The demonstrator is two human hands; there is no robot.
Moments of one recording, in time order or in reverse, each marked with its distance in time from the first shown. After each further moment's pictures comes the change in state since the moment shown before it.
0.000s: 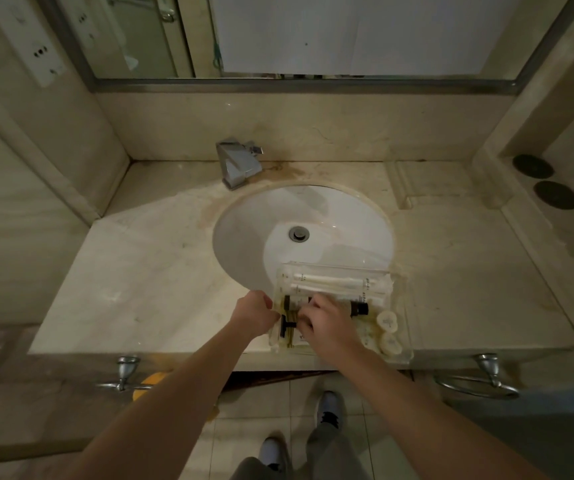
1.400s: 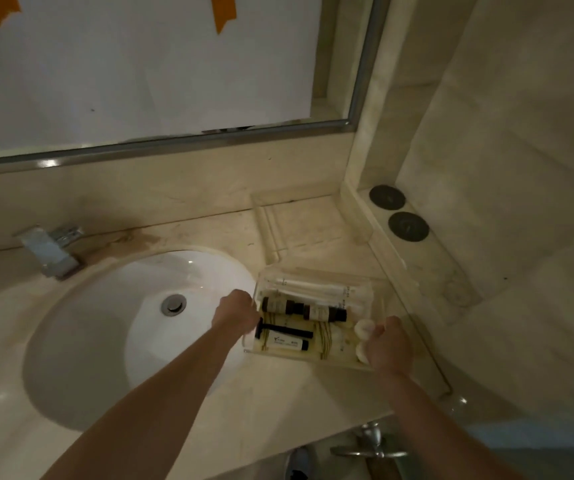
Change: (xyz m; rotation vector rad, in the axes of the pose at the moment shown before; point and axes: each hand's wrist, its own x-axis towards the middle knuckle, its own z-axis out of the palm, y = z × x) left_hand 0.105 0.260 0.140 0.179 -0.010 0.119; right_hand -0.018 0.308 -0.160 0.152 0.382 1.136
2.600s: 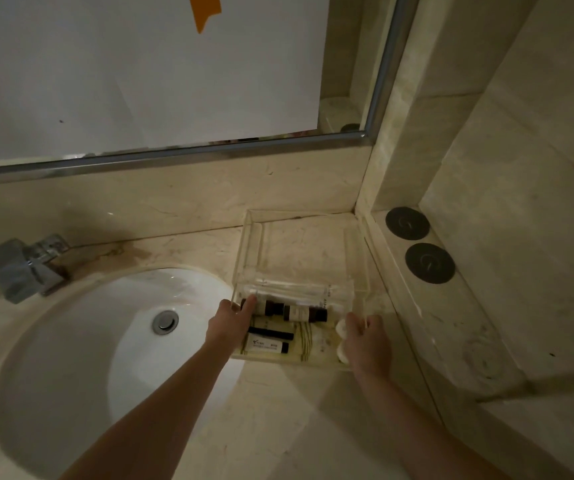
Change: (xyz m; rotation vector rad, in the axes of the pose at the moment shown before) left_hand 0.062 0.020 0.014 -0.263 0.094 -0.130; right_hand 0.073 -0.059 0.034 0.222 -0.163 -0.064
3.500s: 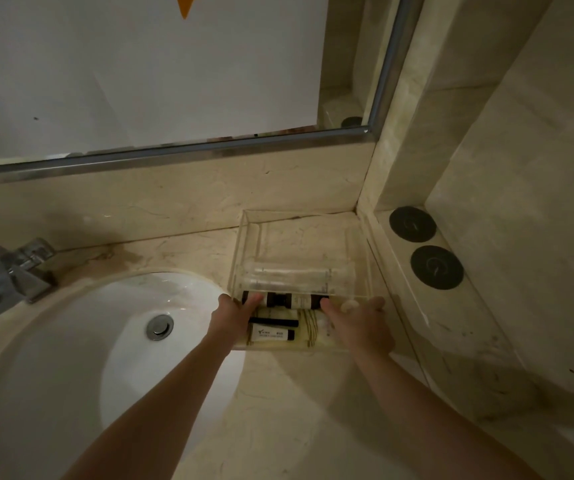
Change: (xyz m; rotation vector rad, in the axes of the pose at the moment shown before) left_hand 0.031 0.016 0.010 -0.098 -0.035 -0.032; right_hand 0.033 -0.041 0.008 -0.301 -0.041 0.130
